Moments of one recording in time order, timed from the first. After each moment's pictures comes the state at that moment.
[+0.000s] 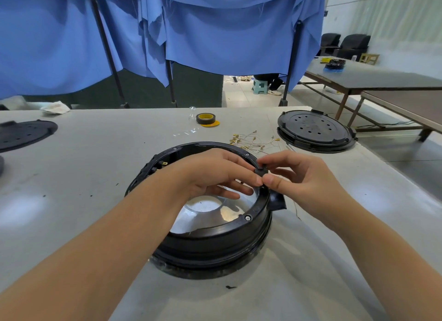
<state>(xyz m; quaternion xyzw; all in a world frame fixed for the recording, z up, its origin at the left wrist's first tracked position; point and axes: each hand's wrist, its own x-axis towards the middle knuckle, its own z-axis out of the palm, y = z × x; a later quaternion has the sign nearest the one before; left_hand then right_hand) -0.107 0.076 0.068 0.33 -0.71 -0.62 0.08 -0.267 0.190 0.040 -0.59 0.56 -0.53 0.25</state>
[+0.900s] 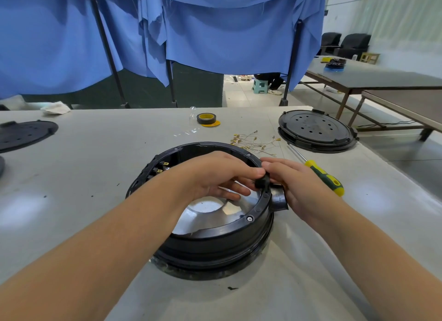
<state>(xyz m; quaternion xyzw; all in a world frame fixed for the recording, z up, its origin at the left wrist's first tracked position) -0.112 0.075 0.062 0.35 -0.70 -0.62 0.08 -0.265 0.164 0.018 -0.36 0.58 -0.60 0.42</state>
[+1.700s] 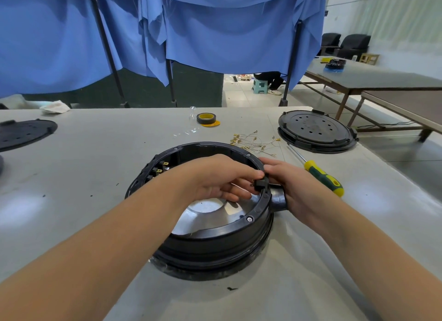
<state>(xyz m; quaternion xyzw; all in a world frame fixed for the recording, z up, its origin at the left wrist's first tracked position) -0.118 0.080 0.063 0.39 -0.68 -0.63 0.06 -0.264 0.163 0.023 -0.32 0.56 -0.57 0.50</state>
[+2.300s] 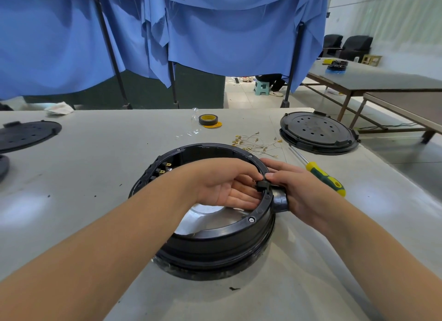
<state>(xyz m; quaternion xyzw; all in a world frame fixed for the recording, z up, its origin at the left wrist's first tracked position) -0.116 0.083 0.065 0.38 -0.55 -0.74 0.01 -0.260 0.171 0.034 -0.33 0.53 -0.58 0.53</state>
